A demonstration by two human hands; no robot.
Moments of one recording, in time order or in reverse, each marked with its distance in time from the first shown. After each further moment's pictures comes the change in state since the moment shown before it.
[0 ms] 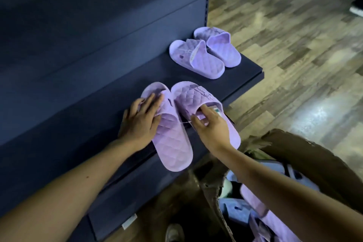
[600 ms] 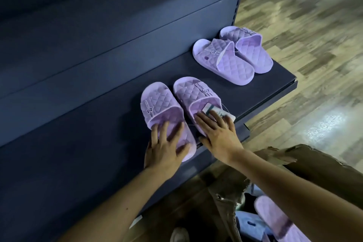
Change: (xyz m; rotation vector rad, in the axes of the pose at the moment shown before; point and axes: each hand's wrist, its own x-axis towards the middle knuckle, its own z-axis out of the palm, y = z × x) left_hand -0.021 -0.008 0.064 -0.005 -0.197 -0.162; right_hand 0.036 0.019 0.037 -0.763 -0.477 -0.367
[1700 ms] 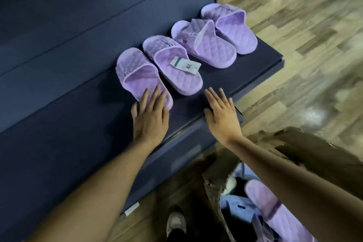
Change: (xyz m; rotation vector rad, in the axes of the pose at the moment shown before) left_hand 0.046 0.033 -0.006 0.039 0.376 0.065; right_hand -0.006 0.058 0.017 0.382 0.374 0.152
